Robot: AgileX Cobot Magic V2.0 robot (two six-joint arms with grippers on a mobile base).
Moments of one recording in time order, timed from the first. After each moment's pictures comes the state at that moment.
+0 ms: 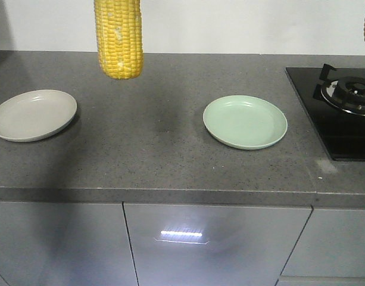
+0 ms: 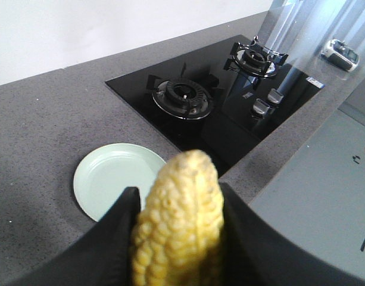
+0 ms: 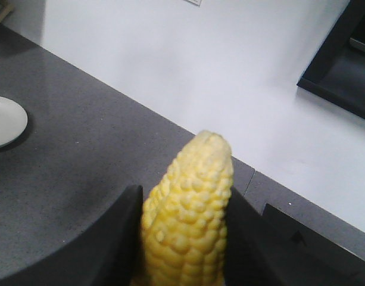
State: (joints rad) left arm -0.29 1.78 -2.43 -0.64 1.28 0.17; right arm 0.12 1.41 -2.26 0.23 1.30 -0.37
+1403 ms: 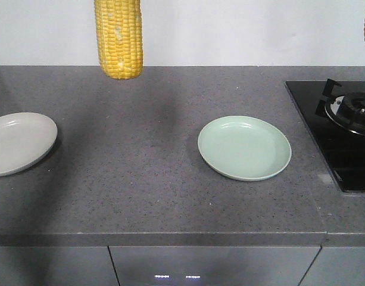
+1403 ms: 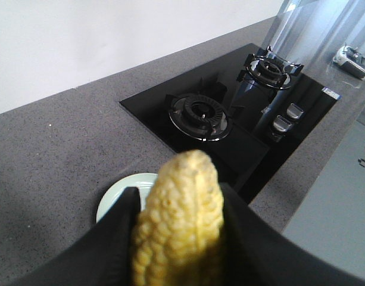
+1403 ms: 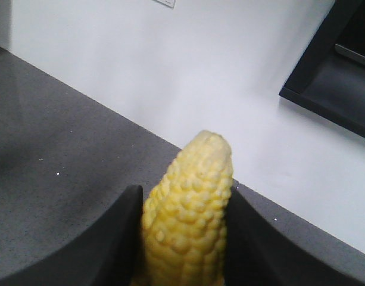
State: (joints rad) left arm -0.29 1.78 -2.43 -0.64 1.28 0.17; right arm 0.12 1.41 -2.26 0.23 1.30 -0.37
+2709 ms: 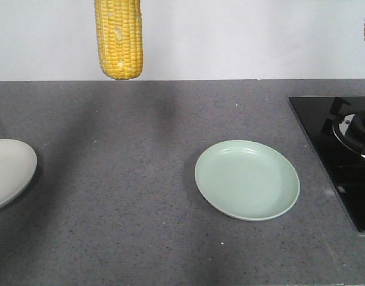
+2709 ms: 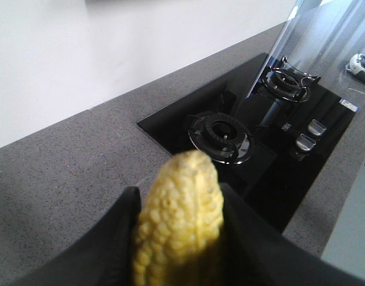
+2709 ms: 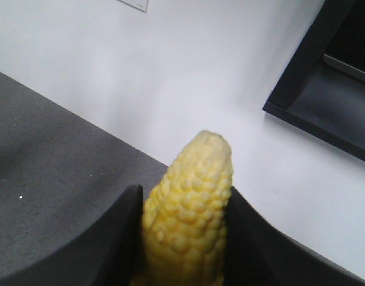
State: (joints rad) left arm -0.29 1.78 -2.43 -0.64 1.28 0.17; right arm 0.12 1.41 -2.26 0.23 1.30 -0.37
